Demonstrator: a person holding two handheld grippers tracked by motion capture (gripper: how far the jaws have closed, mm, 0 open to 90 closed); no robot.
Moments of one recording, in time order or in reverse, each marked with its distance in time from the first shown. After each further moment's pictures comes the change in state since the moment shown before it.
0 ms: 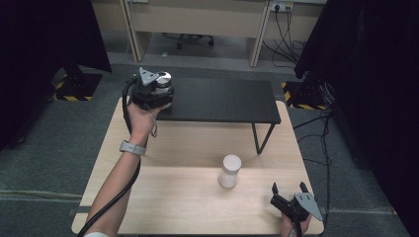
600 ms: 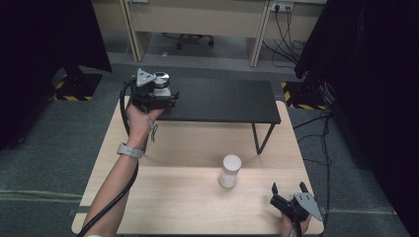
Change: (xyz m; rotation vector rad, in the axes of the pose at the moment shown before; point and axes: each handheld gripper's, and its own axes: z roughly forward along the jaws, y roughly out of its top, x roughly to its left) left arm 0.018 -0.007 -0.004 -0.029 -0.115 -0.015; right arm 0.000 0.000 0.000 0.000 0.002 -0.002
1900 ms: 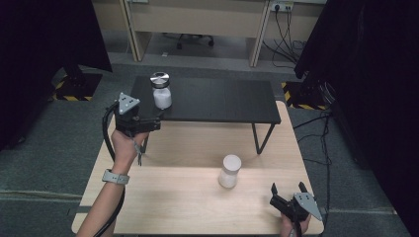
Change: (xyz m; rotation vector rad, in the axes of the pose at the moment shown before) left arm -0.002 -0.056 -0.056 -0.010 0.062 -0.036; right arm -0.001 0.001 0.000 0.010 0.013 -0.002
